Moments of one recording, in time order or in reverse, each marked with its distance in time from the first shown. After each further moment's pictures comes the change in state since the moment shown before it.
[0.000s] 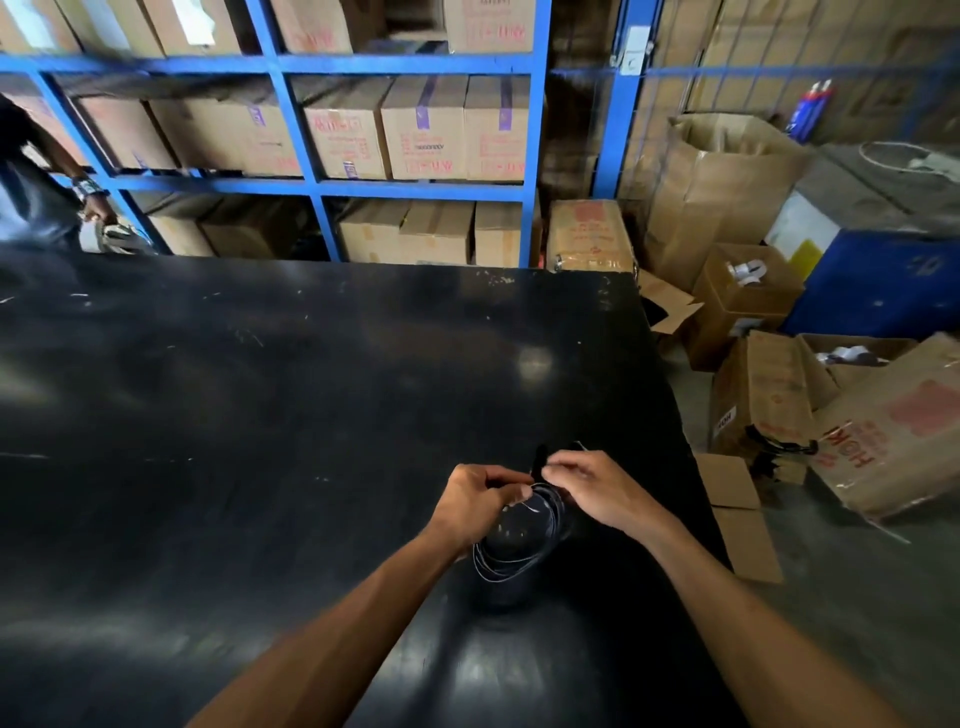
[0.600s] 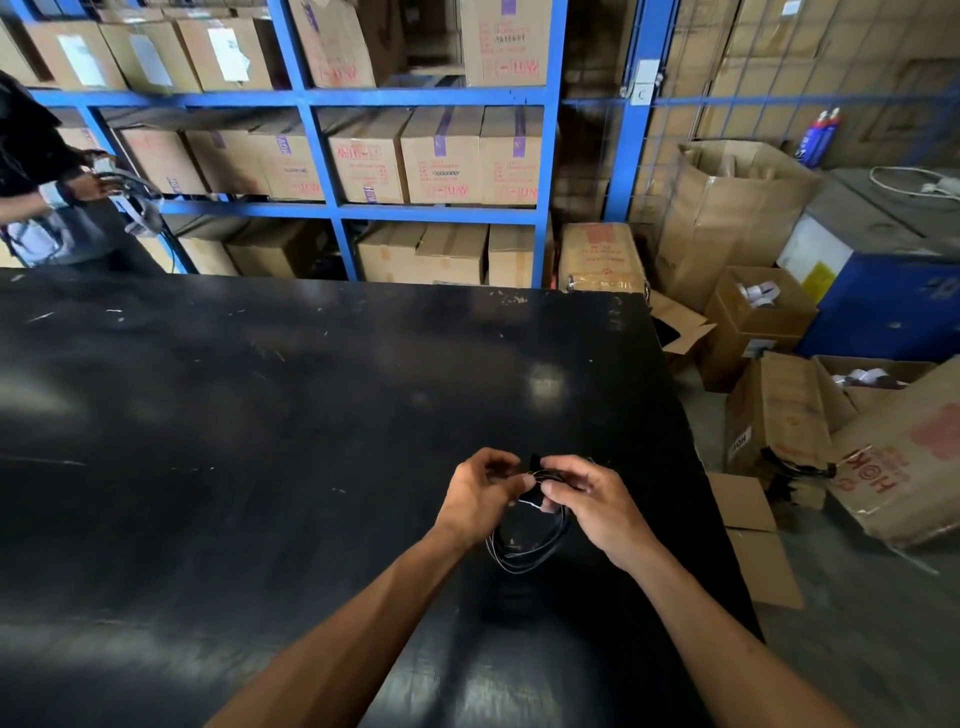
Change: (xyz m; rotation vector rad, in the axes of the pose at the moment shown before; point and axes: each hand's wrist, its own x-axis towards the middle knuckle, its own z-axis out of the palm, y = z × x) left_hand -0.002 0.015 -0.008 -0.061 0.131 0.071; right_hand -0.018 -0.018 0.026 0.447 0.146 -0.118
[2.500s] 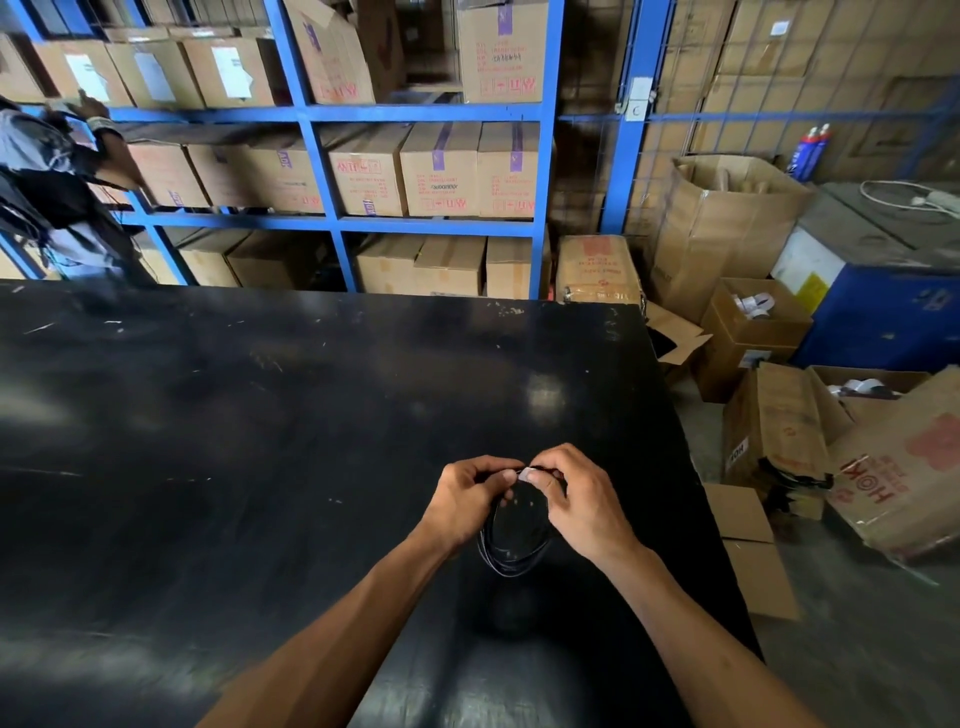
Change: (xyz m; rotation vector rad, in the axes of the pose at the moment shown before) left_hand 0.002 0.005 -0.012 -0.140 -0.113 0.060; right_hand 0.005 -0.012 0.013 -0.681 0.225 -0.479
